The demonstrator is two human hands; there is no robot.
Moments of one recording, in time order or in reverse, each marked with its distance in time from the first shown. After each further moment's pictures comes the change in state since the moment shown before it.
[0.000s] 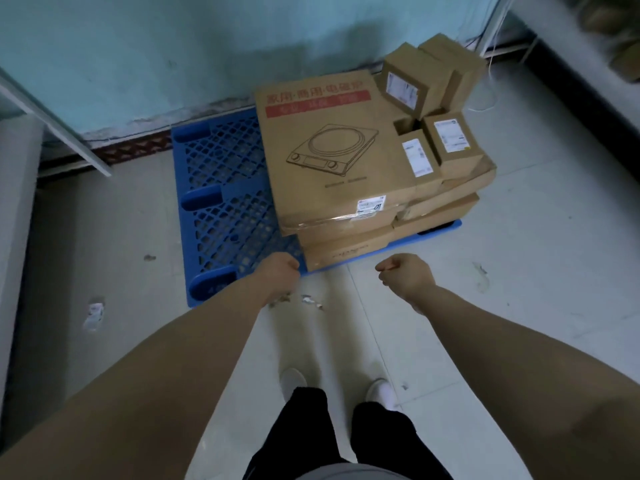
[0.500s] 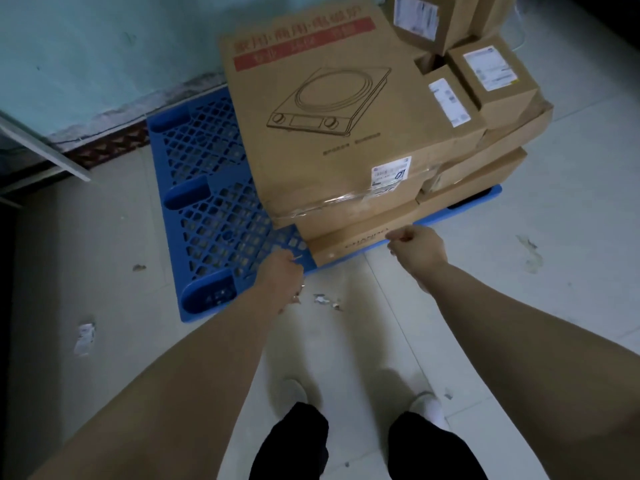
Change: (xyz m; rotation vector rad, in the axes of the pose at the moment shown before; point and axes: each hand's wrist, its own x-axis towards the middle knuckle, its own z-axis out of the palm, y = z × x) left_hand 0.151 -0.049 0.063 -0.006 0.160 0.003; right_hand 0.141 0.038 0.087 0.190 0.107 0.020
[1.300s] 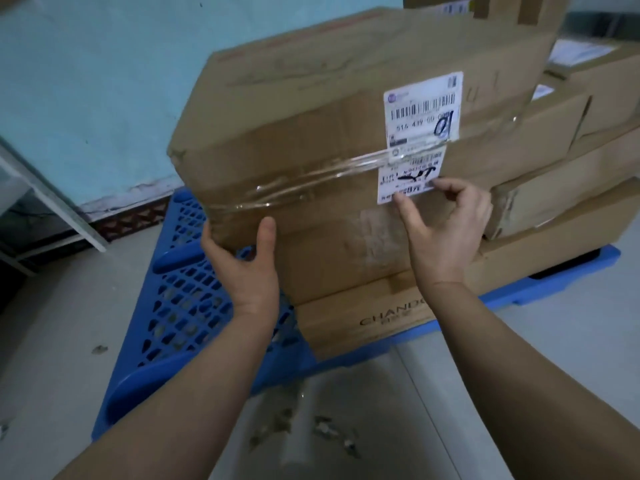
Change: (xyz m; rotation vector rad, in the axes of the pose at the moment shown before) left_hand 0.183 -0.018 0.119 -0.964 0.894 0.643; right_hand 0.214 0.063 0.097 0.414 0.809 -0.919
